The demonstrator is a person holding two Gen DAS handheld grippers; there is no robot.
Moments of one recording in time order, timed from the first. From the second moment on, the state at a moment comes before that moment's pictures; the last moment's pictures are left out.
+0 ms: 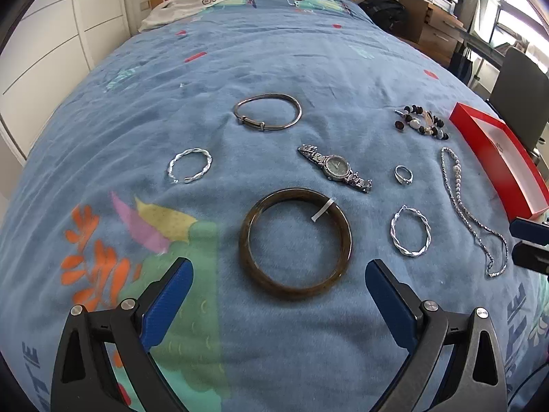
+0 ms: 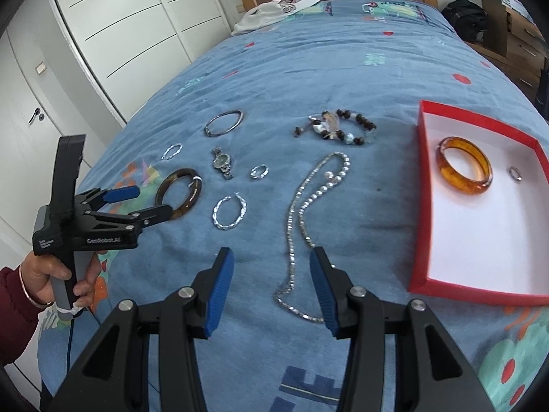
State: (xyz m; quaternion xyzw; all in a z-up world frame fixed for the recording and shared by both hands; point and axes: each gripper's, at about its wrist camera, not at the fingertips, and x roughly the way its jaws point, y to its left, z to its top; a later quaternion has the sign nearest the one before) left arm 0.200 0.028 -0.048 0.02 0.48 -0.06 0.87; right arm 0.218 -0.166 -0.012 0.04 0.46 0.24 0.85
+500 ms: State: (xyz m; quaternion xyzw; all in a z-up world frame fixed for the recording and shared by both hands) left arm 0.220 0.027 -0.066 0.03 0.49 -0.06 0.87; right arm 0.234 -0.135 -0.027 0.02 0.47 0.27 0.84
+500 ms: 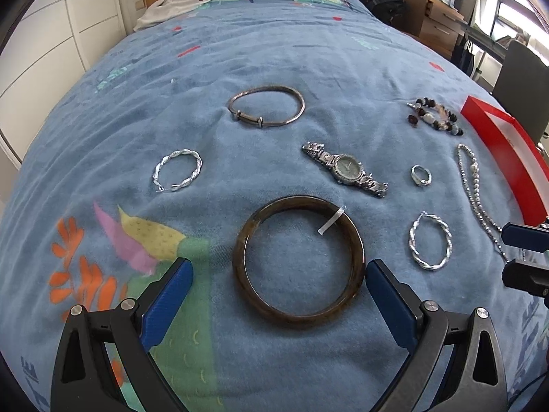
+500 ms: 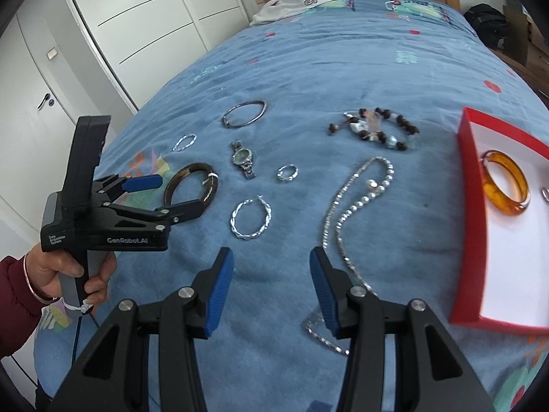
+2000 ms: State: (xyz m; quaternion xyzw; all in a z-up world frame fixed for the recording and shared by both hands) left arm 0.193 0.052 -0.034 -0.02 0.44 -0.07 0.89; right arm 0.252 -0.100 -0.011 0.00 0.44 0.28 0.86
